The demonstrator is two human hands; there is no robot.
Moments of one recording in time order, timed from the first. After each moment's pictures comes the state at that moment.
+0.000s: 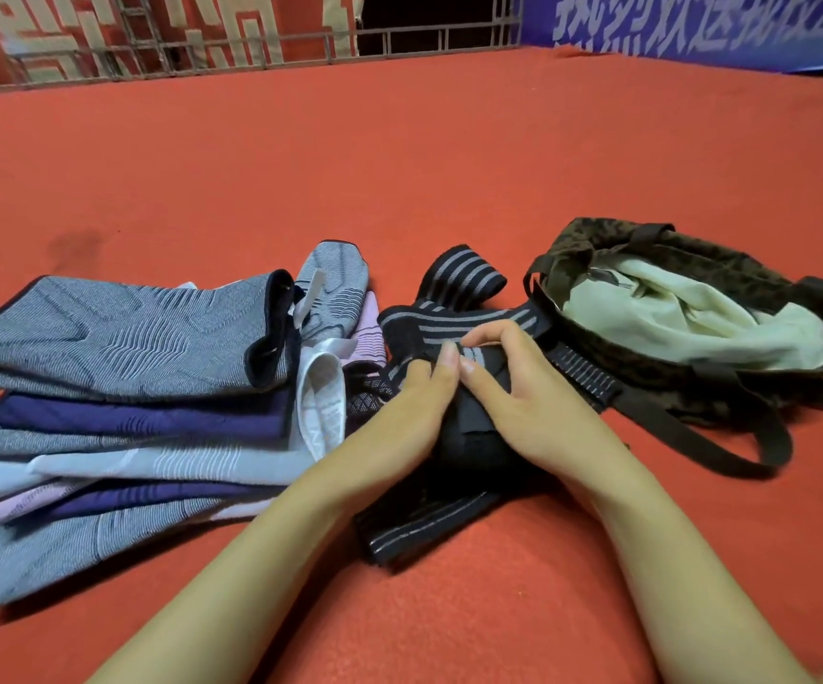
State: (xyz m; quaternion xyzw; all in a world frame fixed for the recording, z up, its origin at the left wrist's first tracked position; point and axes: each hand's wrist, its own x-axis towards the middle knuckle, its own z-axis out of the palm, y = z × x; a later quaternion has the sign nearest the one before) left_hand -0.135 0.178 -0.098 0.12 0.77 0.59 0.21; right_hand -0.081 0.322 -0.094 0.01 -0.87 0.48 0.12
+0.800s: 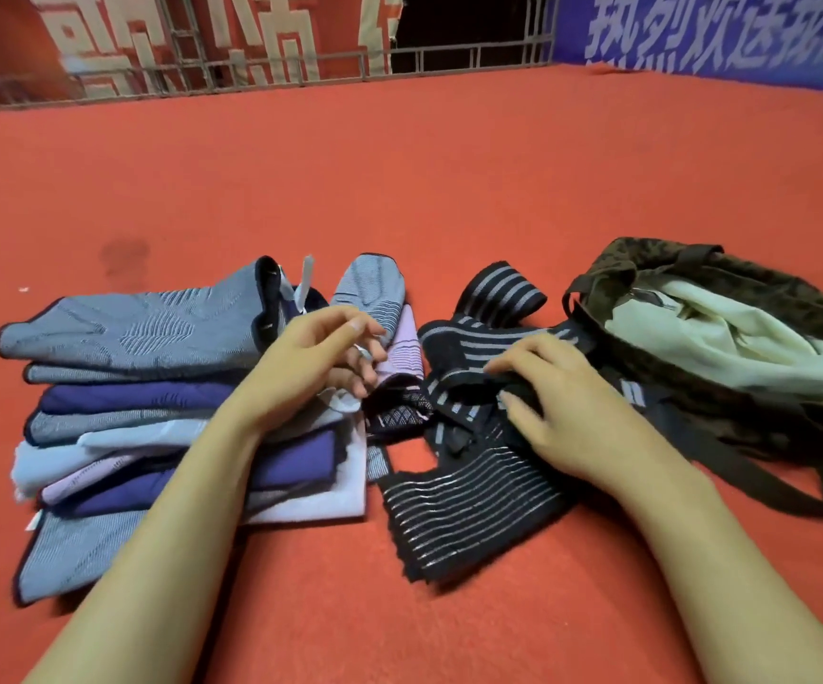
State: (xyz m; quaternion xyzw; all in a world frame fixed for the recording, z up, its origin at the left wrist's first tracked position) left_hand -0.206 0.064 -0.076 0.21 0.72 0.65 0.11; right_hand -0.106 0.337 -0.106 0.10 -0.96 0.20 0.16
